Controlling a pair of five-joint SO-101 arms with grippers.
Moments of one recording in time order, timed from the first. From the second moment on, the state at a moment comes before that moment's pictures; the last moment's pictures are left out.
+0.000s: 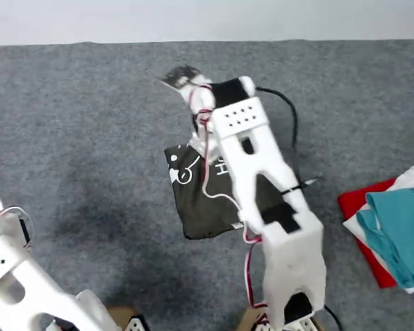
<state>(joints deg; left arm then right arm) -51.6 -41.8 43.9 79.4 -17.2 -23.9 27.1 -34.1 100.5 18.4</state>
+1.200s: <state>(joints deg) -45.8 -41.8 43.9 79.4 -17.2 -4.6 23.6 4.0 84.3 7.4</state>
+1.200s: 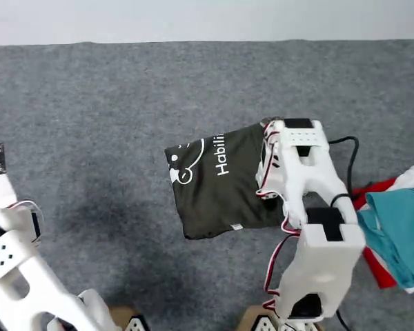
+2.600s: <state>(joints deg) -45.8 -41.8 43.9 79.4 -17.2 -3.2 19.4 -5.2 85.2 6.4</state>
